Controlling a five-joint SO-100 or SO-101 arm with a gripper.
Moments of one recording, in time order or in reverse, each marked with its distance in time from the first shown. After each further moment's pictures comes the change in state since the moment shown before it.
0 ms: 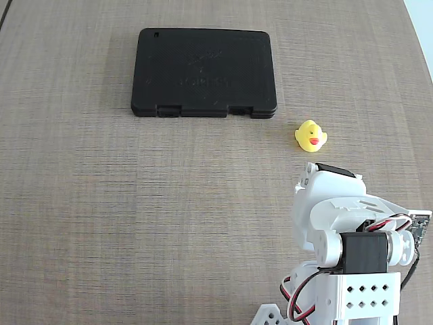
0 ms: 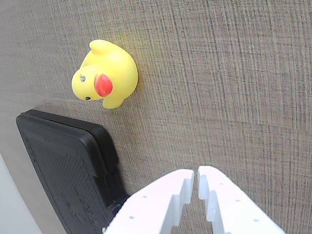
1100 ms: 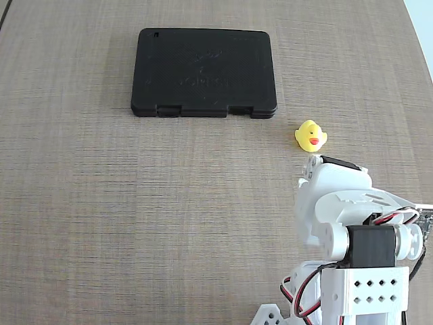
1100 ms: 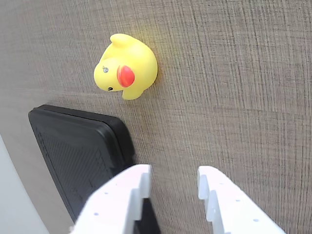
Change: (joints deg) arm 0.2 -9.3 -8.0 0.0 0.2
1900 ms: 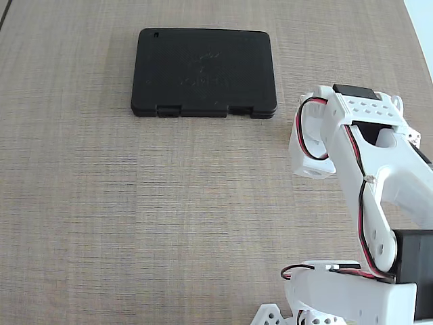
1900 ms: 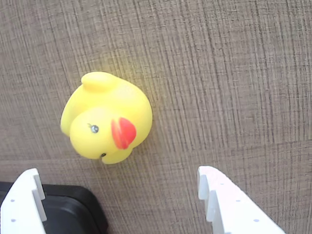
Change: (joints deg) arm 0.1 -75.5 -34.2 -15.9 0.2
